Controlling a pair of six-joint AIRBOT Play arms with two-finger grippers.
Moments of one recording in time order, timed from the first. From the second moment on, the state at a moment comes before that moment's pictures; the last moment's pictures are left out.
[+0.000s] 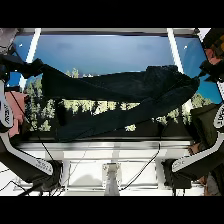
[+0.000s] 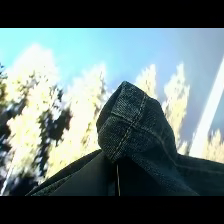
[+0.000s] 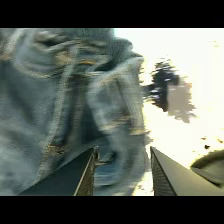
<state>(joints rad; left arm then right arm) 0.31 -1.85 1.76 -2.00 1.00 1.56 -0.45 -1.83 2.02 -1.53 1.54 1.77</state>
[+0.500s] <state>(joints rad) 0.31 -1.88 1.76 -1.83 1.03 1.52 -0.48 -1.83 2.02 -1.55 1.57 1.78</state>
